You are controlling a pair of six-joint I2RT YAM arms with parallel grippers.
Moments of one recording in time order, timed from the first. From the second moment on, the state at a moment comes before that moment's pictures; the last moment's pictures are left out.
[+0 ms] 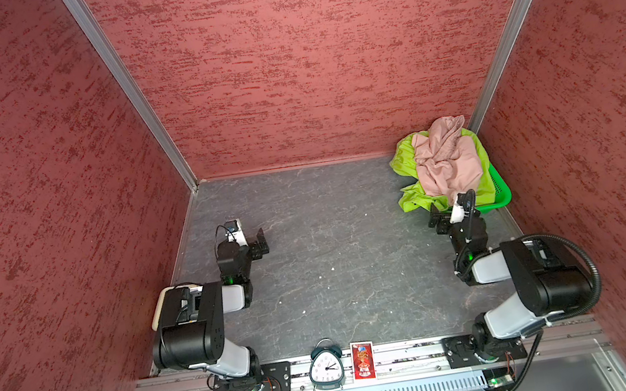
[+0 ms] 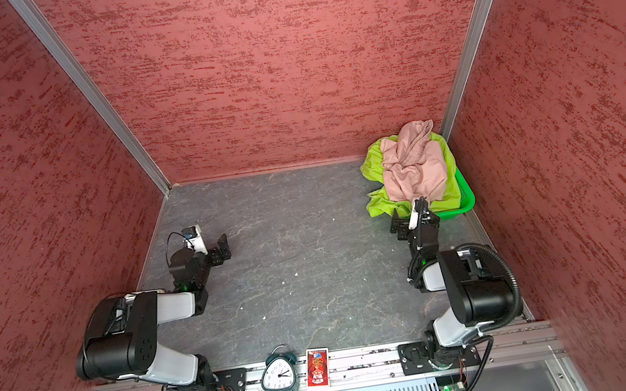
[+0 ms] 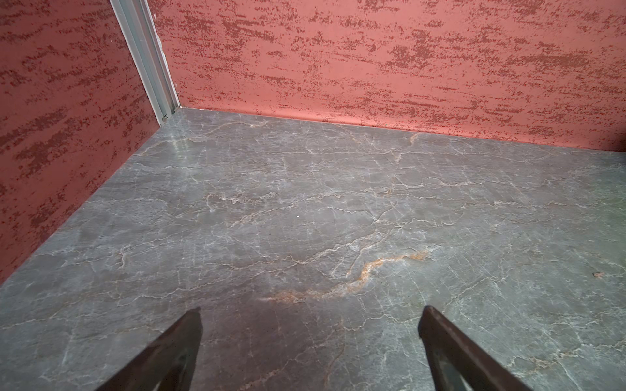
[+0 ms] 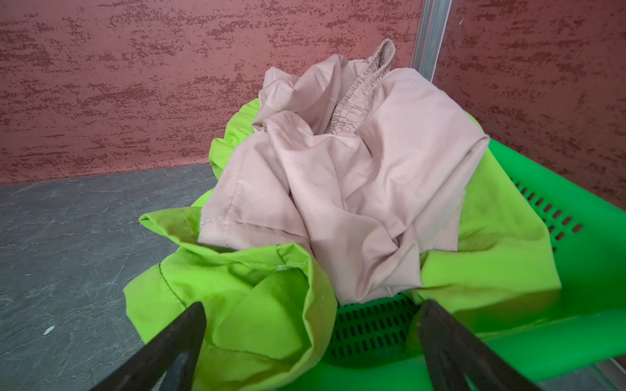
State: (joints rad) left arm 0.03 1.54 0.37 0.88 0.00 -0.09; right arm -0.03 1.54 0.27 1.13 0.12 0.08
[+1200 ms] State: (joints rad) left arm -0.15 1.04 0.83 -0.19 0.27 -0.28; right arm -0.15 2.02 1.77 -0.33 0.18 0.19
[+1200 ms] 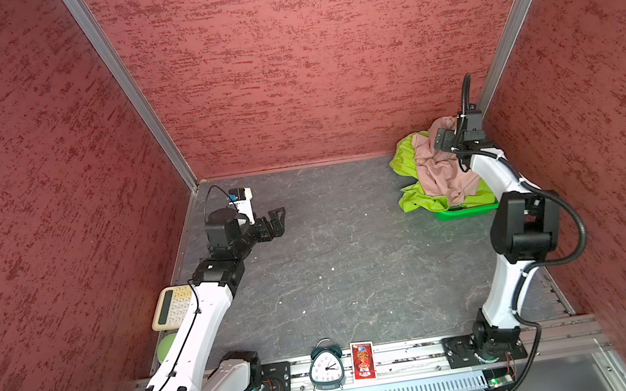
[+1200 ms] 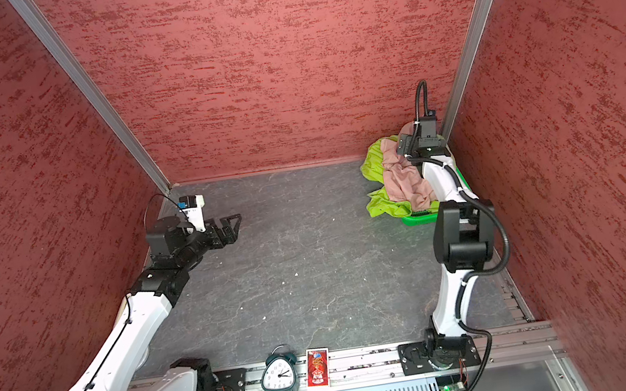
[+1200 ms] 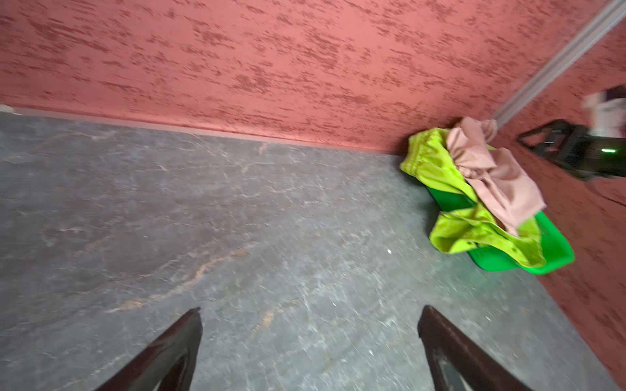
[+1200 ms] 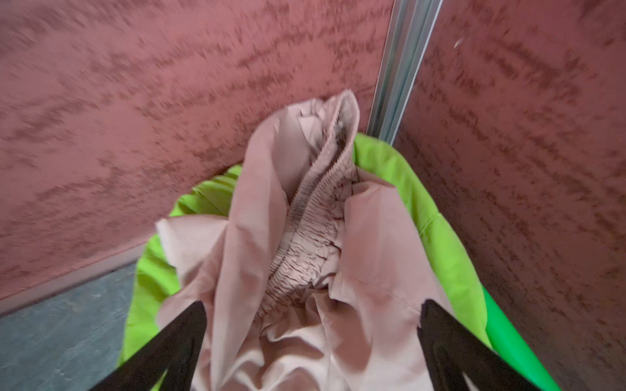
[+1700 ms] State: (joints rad) left arm -0.15 0.93 0.79 -0.32 0.28 -0.29; right arm -0.15 2.28 2.00 -0.38 0.11 0.21
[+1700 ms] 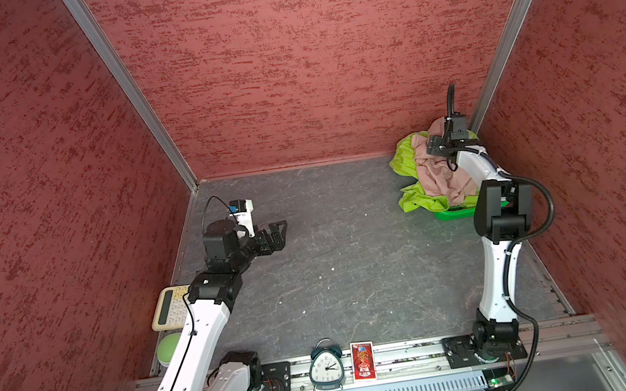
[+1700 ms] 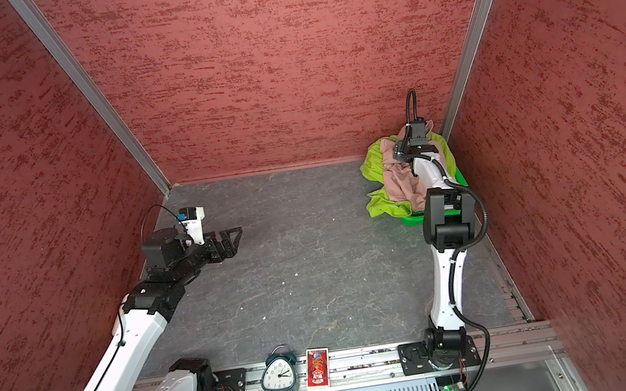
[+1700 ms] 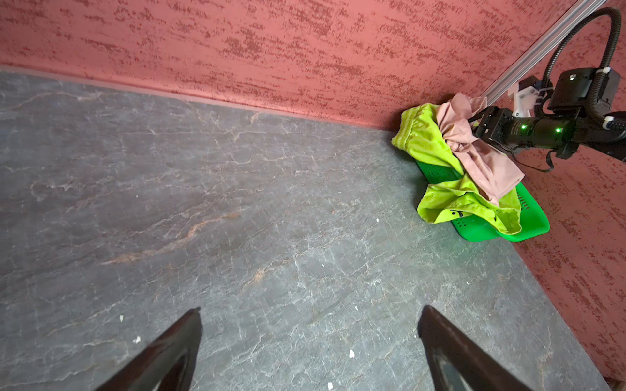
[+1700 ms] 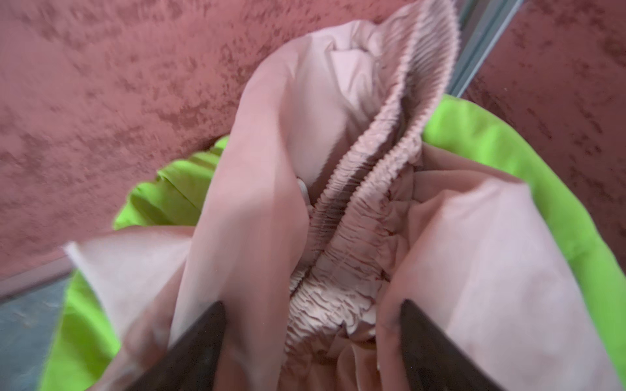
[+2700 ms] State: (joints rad) left arm -0.15 0.93 0.79 -0.33 0.32 -0.32; right arm 0.04 1.78 2.43 -0.52 -0.29 0.16
